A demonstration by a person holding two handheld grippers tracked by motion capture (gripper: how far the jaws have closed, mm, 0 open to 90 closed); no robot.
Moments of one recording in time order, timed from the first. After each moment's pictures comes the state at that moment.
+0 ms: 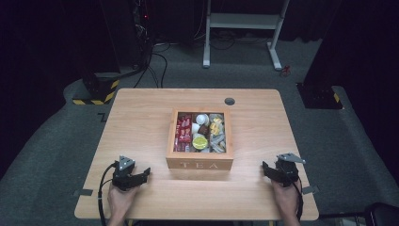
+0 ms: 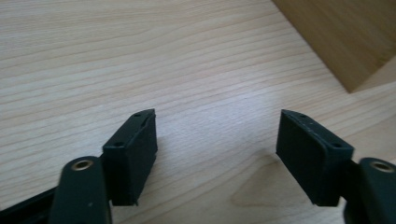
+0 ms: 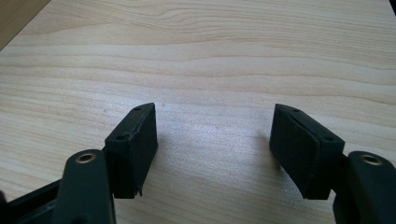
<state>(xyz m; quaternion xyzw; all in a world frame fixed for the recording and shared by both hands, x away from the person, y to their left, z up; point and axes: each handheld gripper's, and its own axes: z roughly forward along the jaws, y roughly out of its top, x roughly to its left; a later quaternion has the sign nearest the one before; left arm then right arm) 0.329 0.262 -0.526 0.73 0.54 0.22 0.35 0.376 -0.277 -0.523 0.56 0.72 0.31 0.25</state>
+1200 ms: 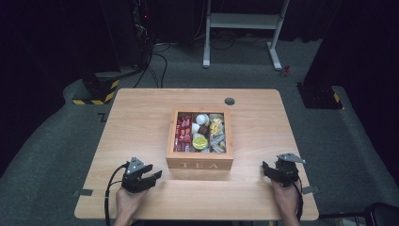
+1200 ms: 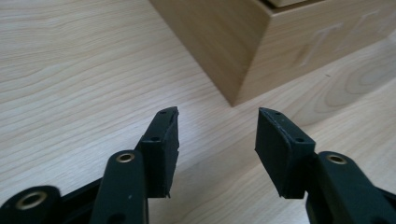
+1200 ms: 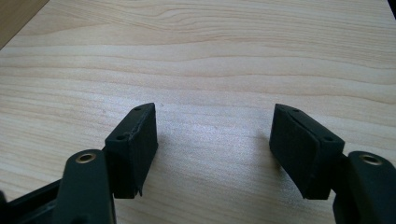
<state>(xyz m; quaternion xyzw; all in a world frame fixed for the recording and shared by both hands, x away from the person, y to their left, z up) 0.319 0.226 -0.509 0.77 0.46 0.17 0.40 0.376 -0.277 -0.523 0.57 0.72 0.31 0.25</state>
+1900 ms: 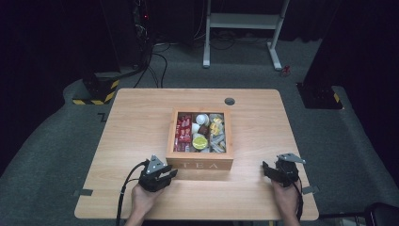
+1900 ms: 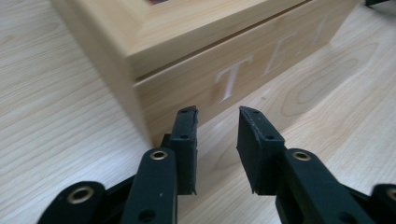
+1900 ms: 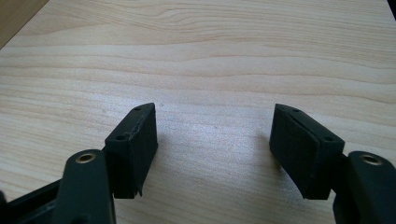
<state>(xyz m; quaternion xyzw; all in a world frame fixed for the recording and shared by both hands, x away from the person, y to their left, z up) 0.323 0.172 -0.494 0.80 0.41 0.17 0.41 0.376 -0.277 -0.523 0.56 0.72 0.31 0.25</state>
